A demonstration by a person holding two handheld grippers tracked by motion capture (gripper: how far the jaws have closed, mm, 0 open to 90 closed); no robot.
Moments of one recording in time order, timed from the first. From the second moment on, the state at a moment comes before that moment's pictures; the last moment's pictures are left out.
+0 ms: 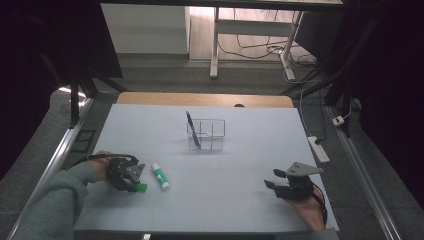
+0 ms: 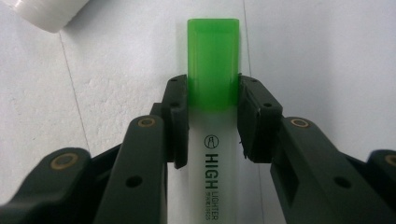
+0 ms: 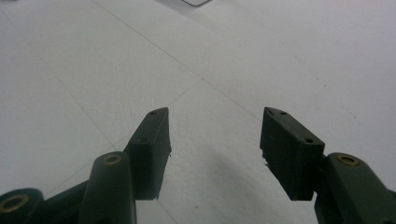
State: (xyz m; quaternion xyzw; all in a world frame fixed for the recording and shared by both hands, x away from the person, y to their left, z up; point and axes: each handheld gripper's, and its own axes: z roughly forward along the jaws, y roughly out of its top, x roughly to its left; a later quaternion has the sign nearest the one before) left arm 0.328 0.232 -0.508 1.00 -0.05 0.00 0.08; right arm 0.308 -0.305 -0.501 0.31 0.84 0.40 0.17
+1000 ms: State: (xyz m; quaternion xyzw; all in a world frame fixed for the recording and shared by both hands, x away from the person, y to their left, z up) left arm 0.322 0.254 -0.483 0.97 0.14 0.06 0.18; right arm 0.310 -0.304 -0.500 0.31 0.84 0.41 0.17
